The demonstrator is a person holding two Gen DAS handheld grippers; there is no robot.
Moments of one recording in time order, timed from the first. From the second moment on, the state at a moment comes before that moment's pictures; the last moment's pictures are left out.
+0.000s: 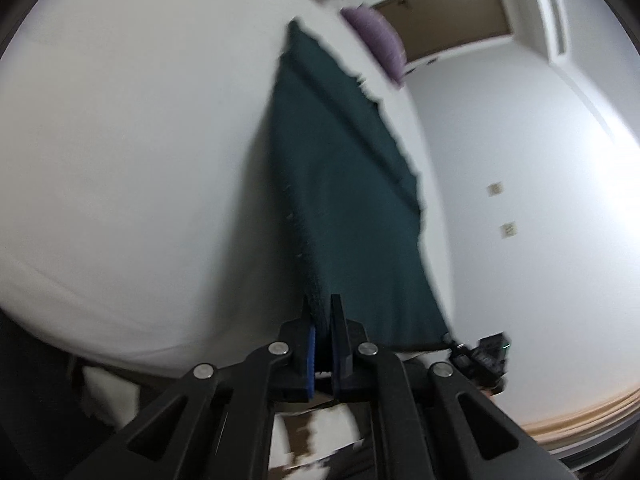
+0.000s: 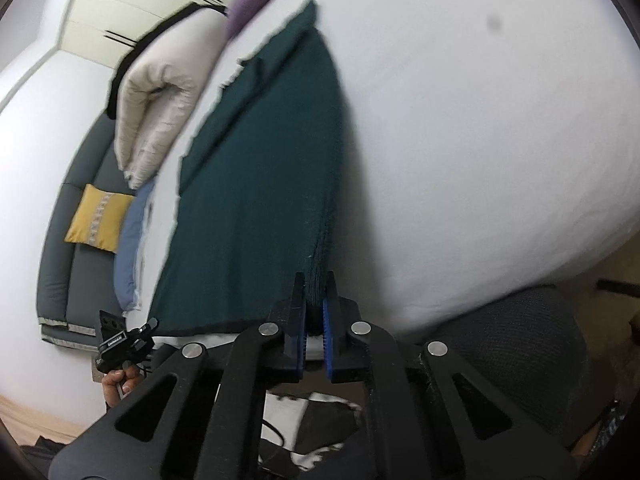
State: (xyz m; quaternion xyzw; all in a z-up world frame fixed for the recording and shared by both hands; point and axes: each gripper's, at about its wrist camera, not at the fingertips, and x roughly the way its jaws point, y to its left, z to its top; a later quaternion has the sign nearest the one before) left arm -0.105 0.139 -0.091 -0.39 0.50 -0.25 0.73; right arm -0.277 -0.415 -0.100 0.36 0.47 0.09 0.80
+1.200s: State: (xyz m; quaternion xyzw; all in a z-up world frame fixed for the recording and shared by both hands) left arm 0.281 0.112 -0.080 -0.45 0.42 -0.17 0.77; right arm 0.158 -0.431 -0.051 0.37 0.37 0.00 0.85
